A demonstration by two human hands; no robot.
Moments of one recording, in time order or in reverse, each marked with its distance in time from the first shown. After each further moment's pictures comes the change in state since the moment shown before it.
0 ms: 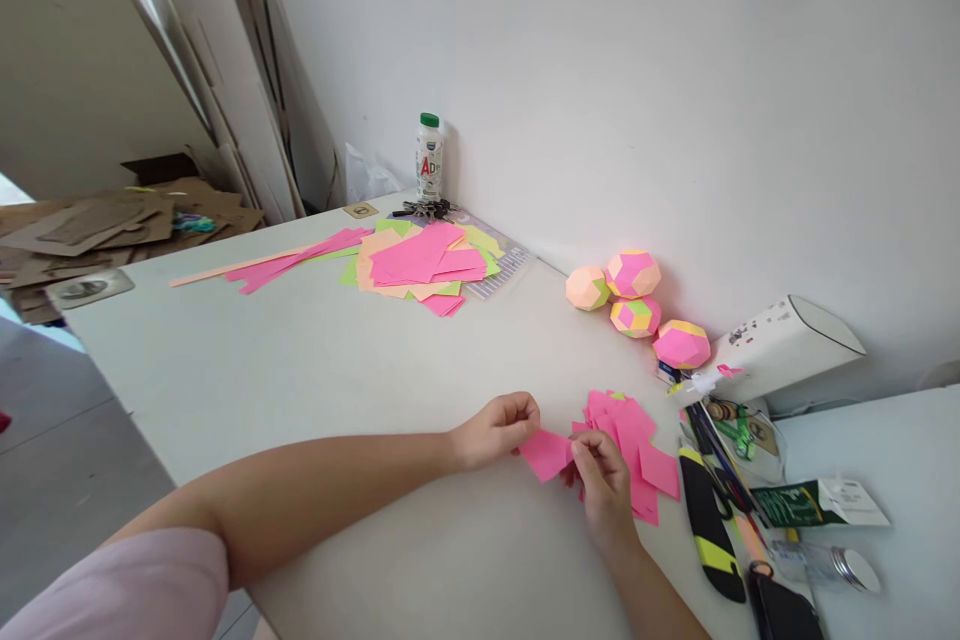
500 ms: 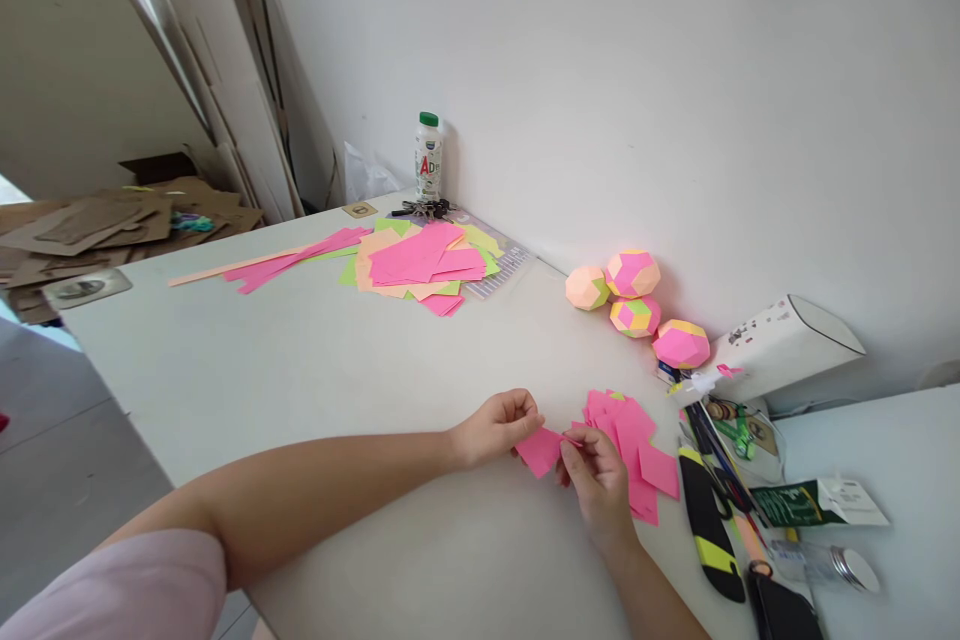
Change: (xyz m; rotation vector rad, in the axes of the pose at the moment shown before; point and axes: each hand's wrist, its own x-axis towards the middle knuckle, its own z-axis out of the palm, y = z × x) left_hand 0.004 -0.005 0.001 -0.076 0.028 -0.005; right_hand 0.003 0.003 0.002 -0.040 0.011 0.014
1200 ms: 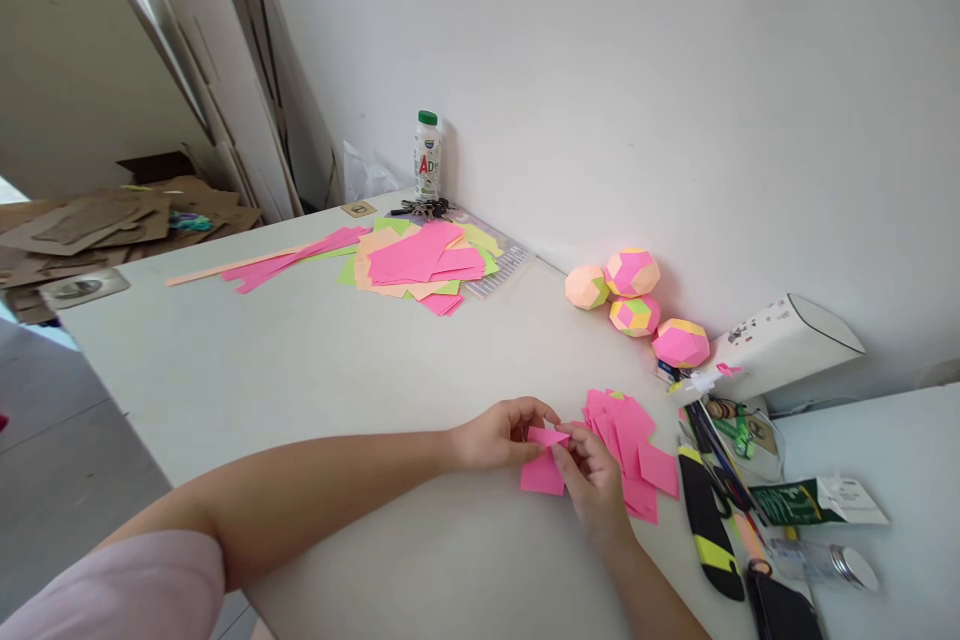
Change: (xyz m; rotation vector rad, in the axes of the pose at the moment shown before) left_hand 0.000 -0.007 -0.003 0.151 -0.154 0.057; right_hand 0.000 -0.005 0.002 -0.115 -0.030 0.027
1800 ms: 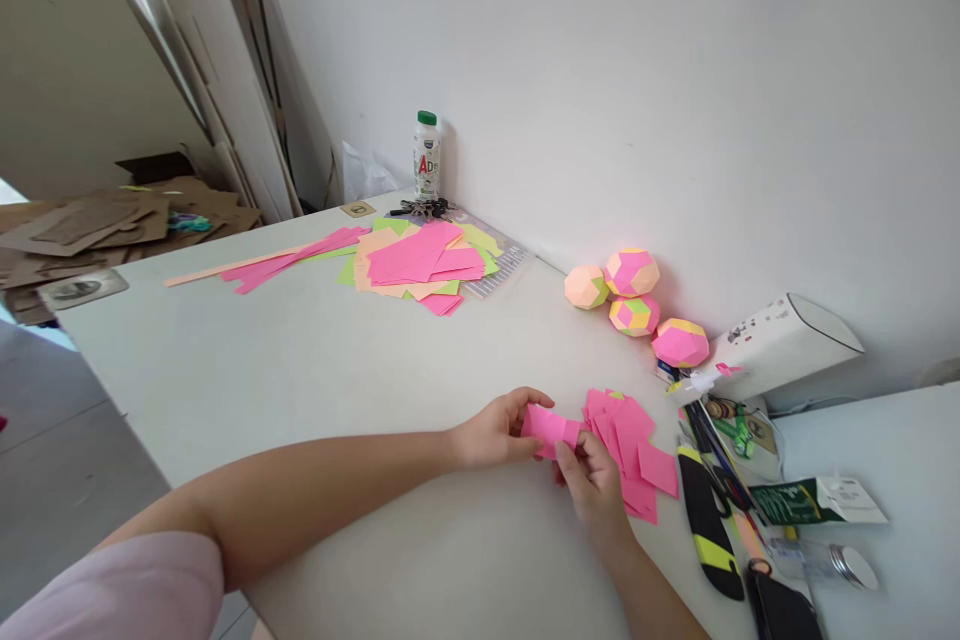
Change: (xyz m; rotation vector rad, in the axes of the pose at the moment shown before) left_hand 0.000 0.008 0.004 -0.145 0.060 -0.068; right_hand -0.002 -0.001 0.000 0.012 -0.053 0.032
